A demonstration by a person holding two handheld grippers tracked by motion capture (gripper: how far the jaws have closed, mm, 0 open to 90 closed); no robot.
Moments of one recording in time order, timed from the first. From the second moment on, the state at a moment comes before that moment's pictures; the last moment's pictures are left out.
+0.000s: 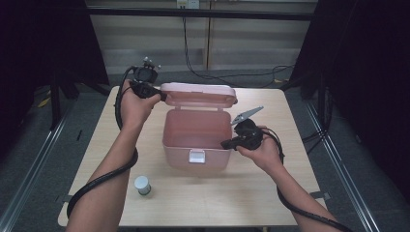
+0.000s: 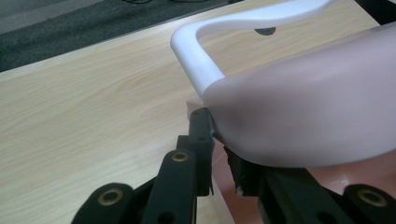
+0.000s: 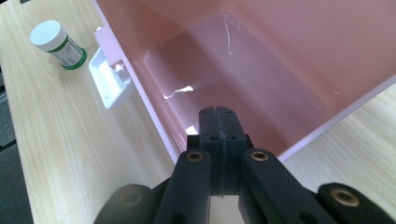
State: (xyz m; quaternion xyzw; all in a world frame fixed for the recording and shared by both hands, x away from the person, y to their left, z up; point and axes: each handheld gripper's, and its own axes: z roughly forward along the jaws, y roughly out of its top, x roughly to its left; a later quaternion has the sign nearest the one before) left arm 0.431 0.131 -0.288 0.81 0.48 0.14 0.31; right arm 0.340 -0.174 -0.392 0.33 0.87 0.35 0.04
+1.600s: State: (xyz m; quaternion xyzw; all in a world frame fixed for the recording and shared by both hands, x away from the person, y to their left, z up) left arm 0.477 0.110 -0.272 0.79 0.53 0.13 0.27; right arm 0.335 -0.184 -0.393 0.31 0.88 0.36 0.02
